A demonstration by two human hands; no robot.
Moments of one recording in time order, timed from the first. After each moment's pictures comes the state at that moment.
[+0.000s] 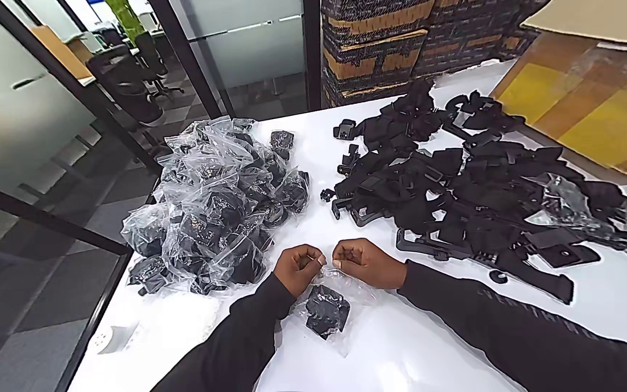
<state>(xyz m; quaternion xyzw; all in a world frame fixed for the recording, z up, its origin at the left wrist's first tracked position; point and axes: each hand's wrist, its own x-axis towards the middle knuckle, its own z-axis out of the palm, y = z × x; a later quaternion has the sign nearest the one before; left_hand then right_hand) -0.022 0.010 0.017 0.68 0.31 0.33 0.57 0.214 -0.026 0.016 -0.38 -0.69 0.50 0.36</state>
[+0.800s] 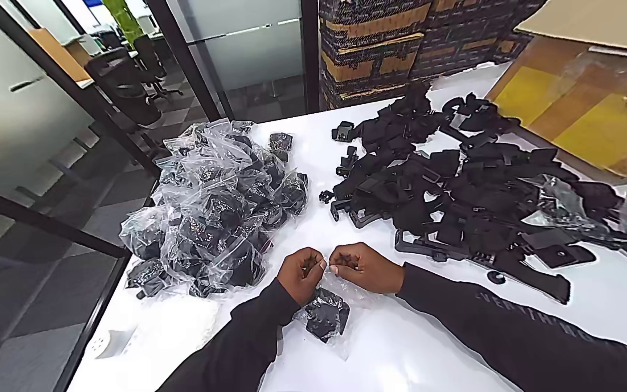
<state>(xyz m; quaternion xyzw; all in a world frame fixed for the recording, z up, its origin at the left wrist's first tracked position) -0.018 0.004 0.010 0.73 0.31 0.33 0.51 0.212 -0.027 0.014 -0.38 -0.73 0.45 0.34</state>
